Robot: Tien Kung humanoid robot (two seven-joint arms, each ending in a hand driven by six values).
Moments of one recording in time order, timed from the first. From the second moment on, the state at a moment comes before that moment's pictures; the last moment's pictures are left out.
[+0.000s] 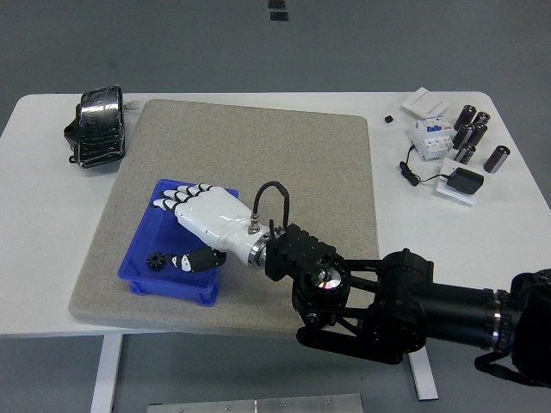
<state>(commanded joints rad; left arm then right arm) -0.01 0.29 -0.75 -0.24 0.60 0.09 0.36 0.83 -0.05 0.22 1.33 -1.94 -0.26 -0.36</state>
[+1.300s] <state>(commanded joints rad) -0.01 0.29 -0.73 -0.24 0.58 0.10 0.35 0.68 -0.37 0.29 1.45 -1.89 -0.13 -0.40</state>
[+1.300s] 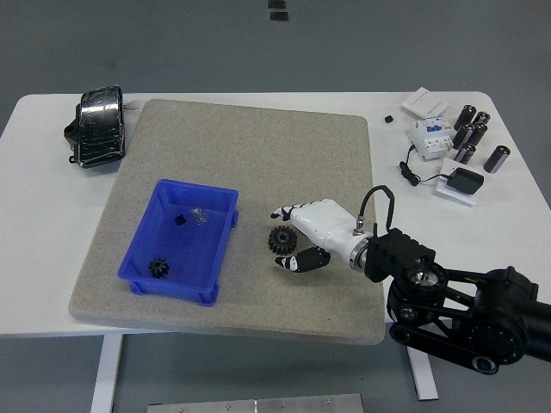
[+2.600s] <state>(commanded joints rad) -0.01 0.30 -0.72 -0.24 0.56 0.09 0.33 0.75 -0.32 0.19 1.31 -1.89 -0.17 -0.36</state>
